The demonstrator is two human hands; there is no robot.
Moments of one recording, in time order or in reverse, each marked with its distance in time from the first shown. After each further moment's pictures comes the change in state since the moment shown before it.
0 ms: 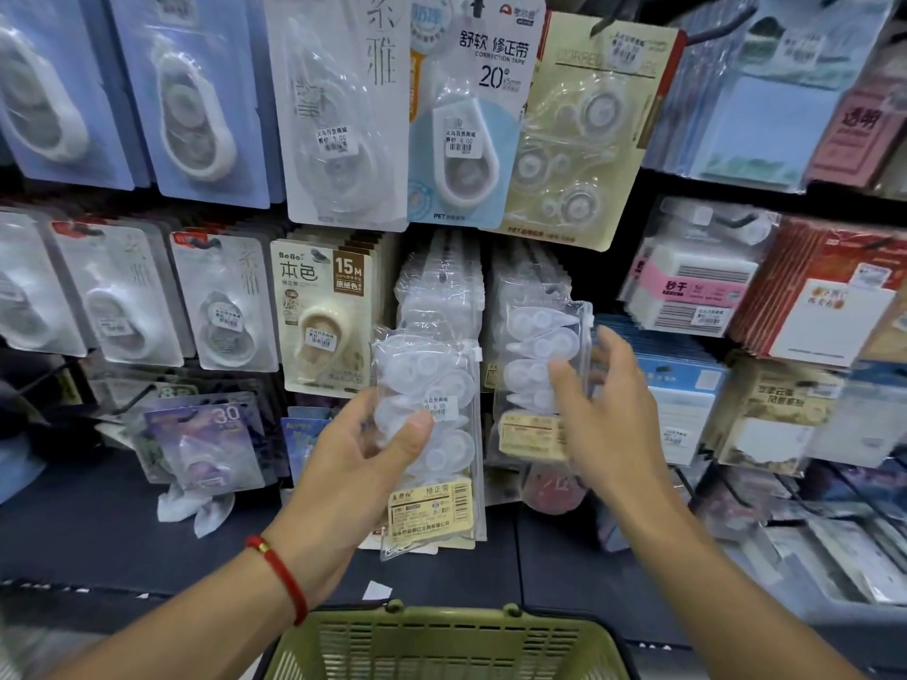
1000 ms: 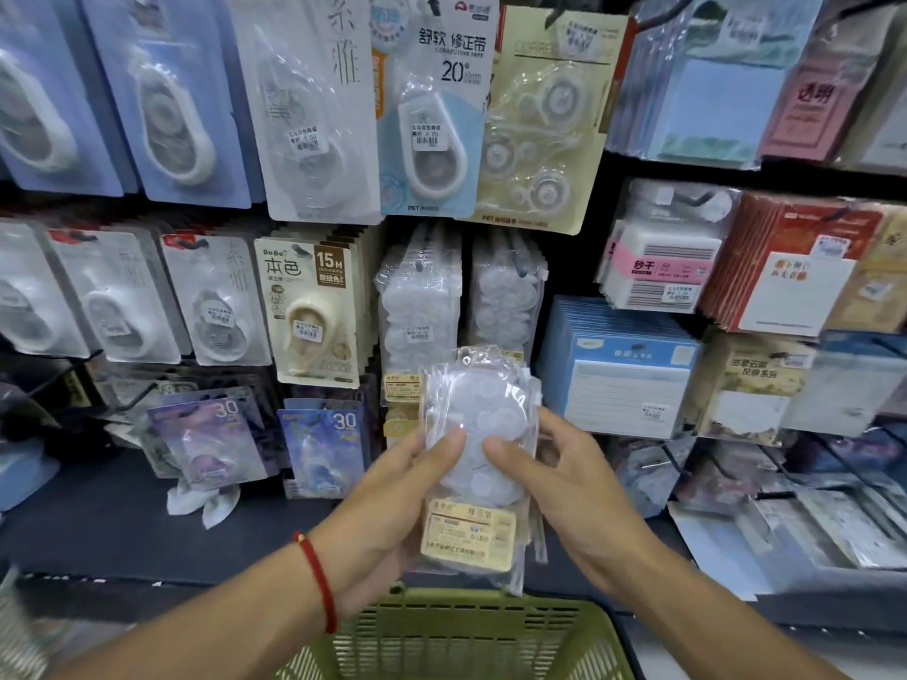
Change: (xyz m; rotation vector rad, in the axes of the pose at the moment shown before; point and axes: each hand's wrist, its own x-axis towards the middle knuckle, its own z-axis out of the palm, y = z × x) left_hand -0.027 0.000 0.042 -0.193 -0.197 -0.412; right_hand -0.062 0.014 -0.005 0.626 -0.438 0.187
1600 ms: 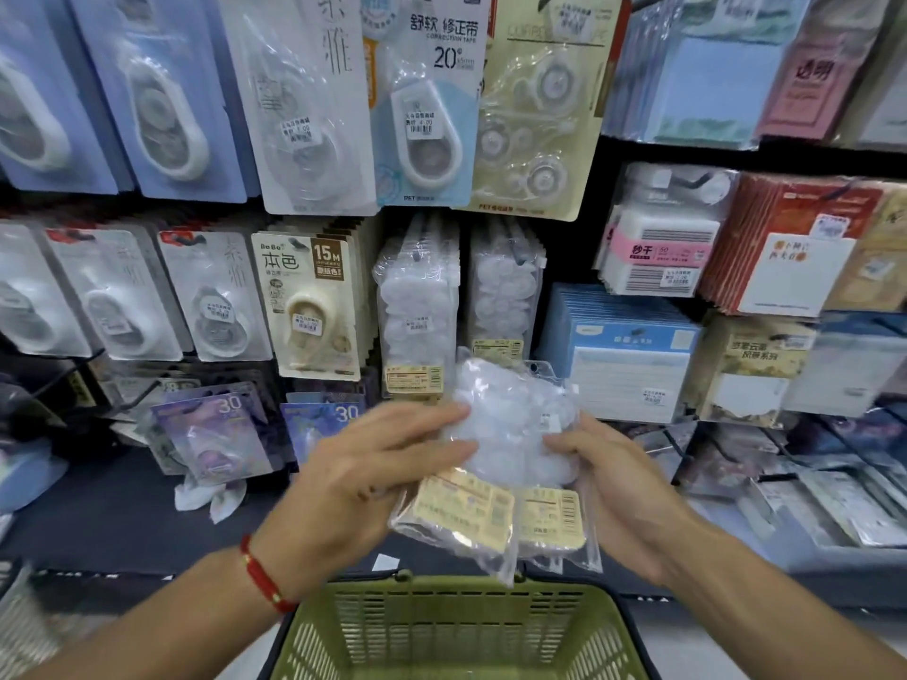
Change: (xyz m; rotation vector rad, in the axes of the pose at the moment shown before) left_hand -0.011 0.017 -0.044 1.247 0.003 1.141; right_hand -0.005 -0.004 -0.027 0.377 0.000 0.322
